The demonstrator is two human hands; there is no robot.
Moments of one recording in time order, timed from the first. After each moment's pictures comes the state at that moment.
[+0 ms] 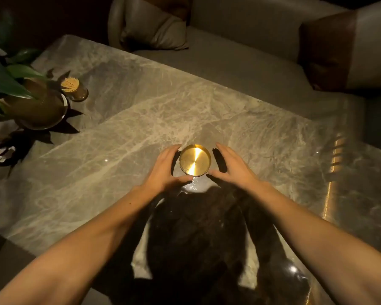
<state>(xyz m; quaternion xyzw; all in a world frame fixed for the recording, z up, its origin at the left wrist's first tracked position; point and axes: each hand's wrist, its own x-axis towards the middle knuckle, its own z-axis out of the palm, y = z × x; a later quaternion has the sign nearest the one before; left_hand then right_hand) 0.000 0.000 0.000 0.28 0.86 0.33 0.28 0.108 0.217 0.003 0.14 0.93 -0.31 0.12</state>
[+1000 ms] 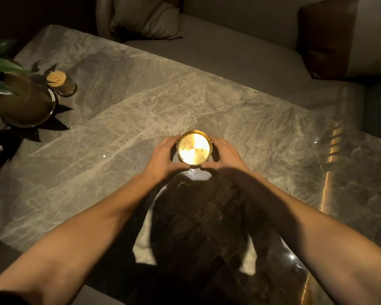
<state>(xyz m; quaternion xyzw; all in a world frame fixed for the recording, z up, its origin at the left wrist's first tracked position) -0.015 0.021 -0.007 0.31 0.85 0.36 0.25 0.096 0.214 -0.002 0.18 0.90 -0.39 0.09</state>
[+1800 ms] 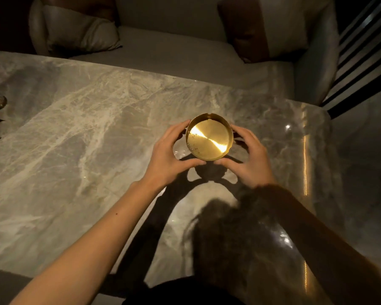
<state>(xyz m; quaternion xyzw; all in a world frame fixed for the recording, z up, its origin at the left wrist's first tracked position) 0.214 0.163 0.097 0.40 0.74 0.49 0.20 0.370 0.317 0.107 0.27 0.82 -0.48 -0.16</state>
